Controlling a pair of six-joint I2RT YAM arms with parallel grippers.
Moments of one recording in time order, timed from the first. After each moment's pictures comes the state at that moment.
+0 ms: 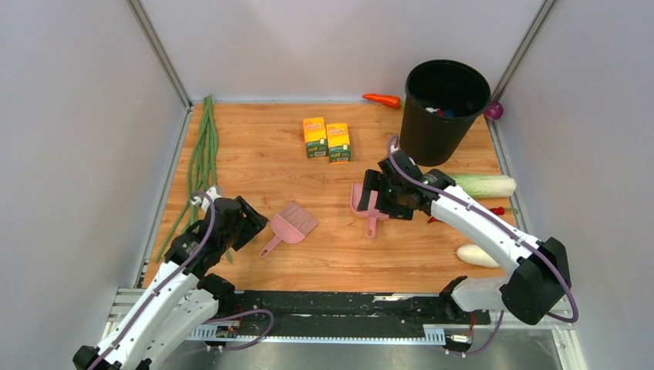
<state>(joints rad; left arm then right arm) -0.48 0.60 0.58 -0.78 -0.21 -1.08 0.65 1.31 1.09 -0.81 0.03 0.78</state>
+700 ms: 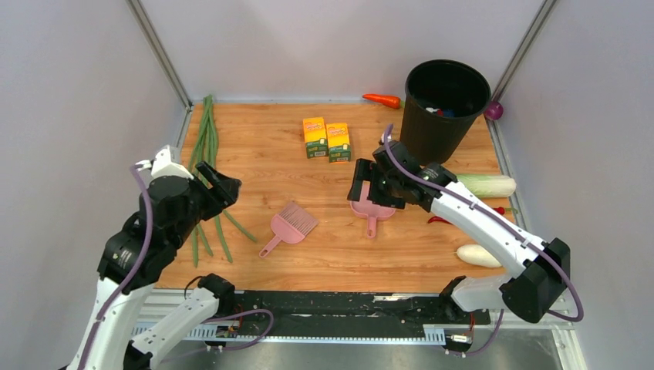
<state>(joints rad) -0.48 0.69 1.23 -1.03 -0.32 -0.81 0.70 1.32 1.21 -0.81 0.05 0.76</state>
